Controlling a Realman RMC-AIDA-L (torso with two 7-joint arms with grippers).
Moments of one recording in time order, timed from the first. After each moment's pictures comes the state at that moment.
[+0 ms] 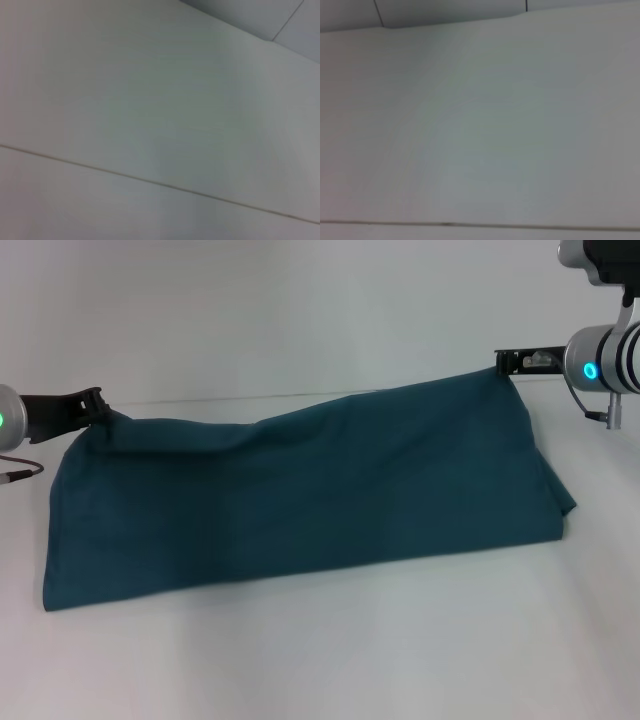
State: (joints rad) left arm -0.80 -2.05 0.76 0.72 2.48 0.80 -2.67; right arm 0.93 1.99 -0.84 -0.46 -2.50 -0.50 2.47
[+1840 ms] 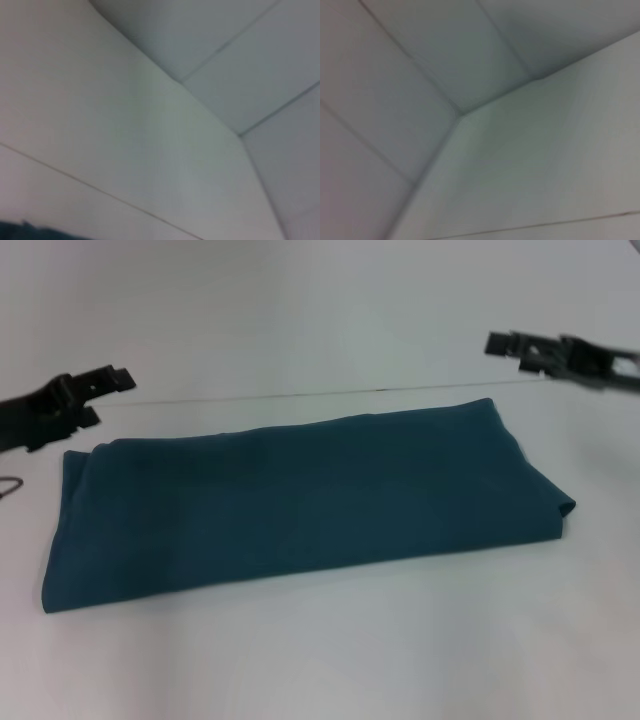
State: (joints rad) left arm -0.58 -2.12 0.67 0.98 2.09 1.12 -2.55; right arm 0.54 1.98 -0.80 -0.86 -1.80 -1.20 2.25
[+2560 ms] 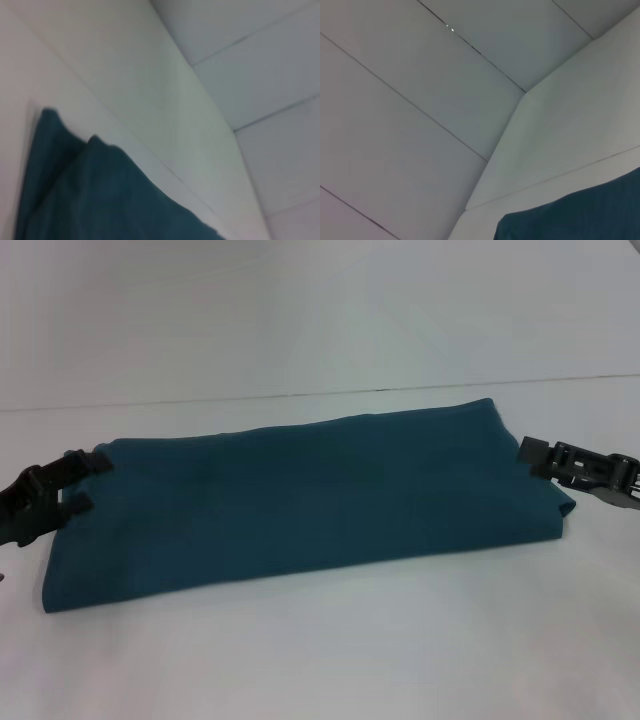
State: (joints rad) left arm -0.48 -2.02 0.64 0.60 1.84 1.20 -2.33; right arm 0.38 1.99 -0.65 -0.68 -1.71 -1.55 2.03
